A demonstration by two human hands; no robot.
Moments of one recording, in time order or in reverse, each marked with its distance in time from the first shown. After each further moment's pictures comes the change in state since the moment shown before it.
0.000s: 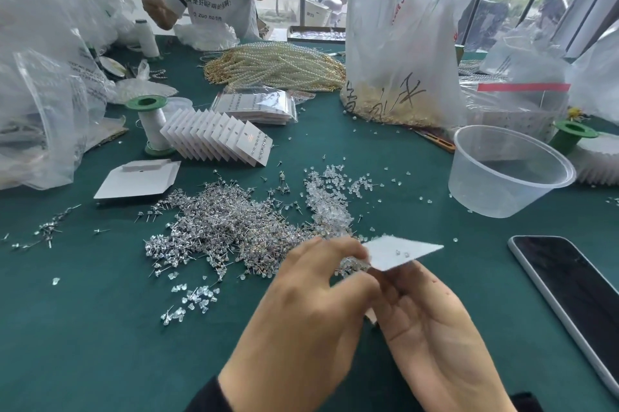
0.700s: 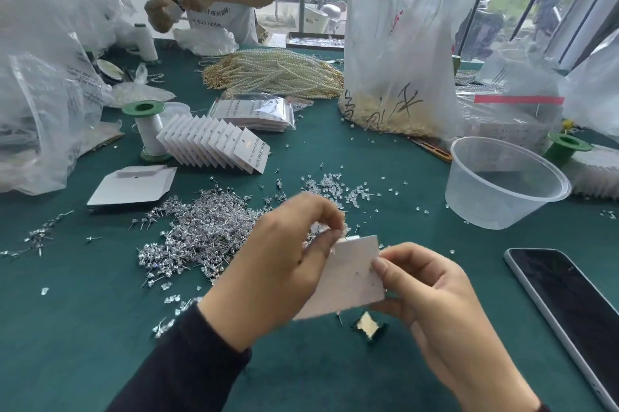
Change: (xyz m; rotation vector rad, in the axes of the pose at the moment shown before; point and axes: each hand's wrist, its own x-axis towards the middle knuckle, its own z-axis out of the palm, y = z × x) left_hand 0.044 -0.036 -0.018 -0.202 0.020 -0.130; right_hand 0.015 -0.021 0.002 -0.751 -0.065 -0.154
